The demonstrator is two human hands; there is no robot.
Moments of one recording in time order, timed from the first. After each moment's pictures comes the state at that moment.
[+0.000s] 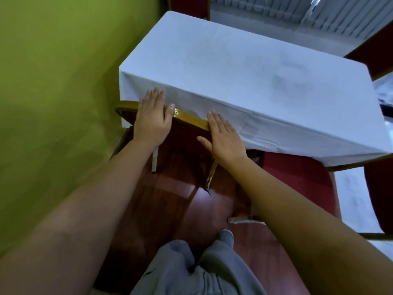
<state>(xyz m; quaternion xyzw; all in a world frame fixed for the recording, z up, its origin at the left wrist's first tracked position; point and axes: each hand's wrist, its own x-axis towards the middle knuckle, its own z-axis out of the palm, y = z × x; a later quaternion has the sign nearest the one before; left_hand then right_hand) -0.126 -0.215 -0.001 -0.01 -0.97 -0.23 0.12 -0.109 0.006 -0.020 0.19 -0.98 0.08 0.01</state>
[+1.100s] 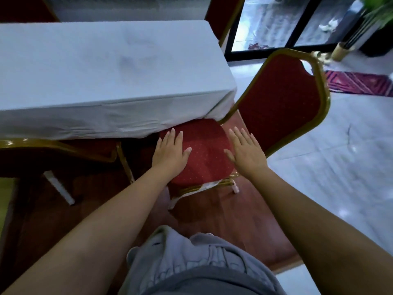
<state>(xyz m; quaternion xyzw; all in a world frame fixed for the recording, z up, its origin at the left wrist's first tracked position) 0.004 0.257 -0.053 -0.25 -0.96 -0.11 -0.11 0.101 0.473 -0.051 -0.13 -0.99 0.01 -0.03</state>
